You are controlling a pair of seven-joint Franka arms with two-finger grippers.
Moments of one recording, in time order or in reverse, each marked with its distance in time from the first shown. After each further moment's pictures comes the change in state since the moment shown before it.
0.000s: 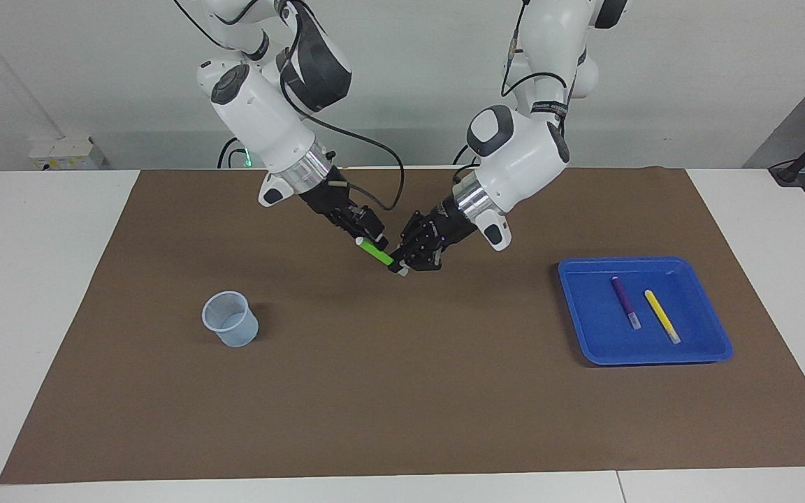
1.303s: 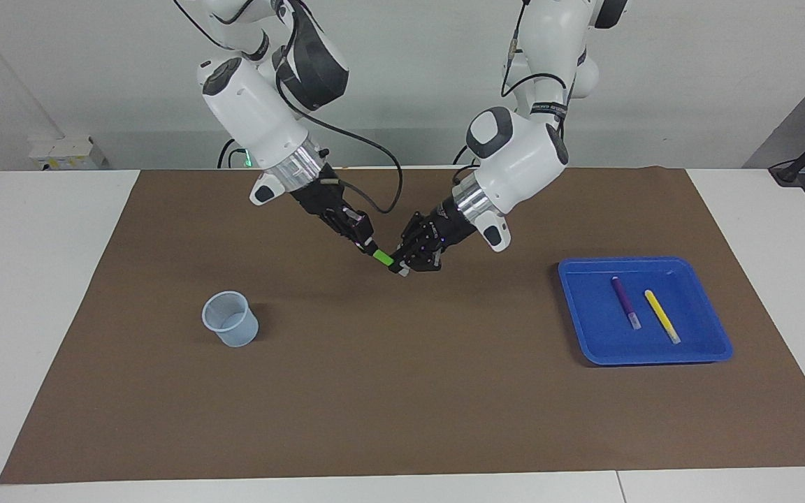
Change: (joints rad) left arm 0.001 0.000 -0.002 -0.010 0.000 0.001 0.005; right arm -0.007 0.004 0.005 0.013 0.007 0.060 0.001
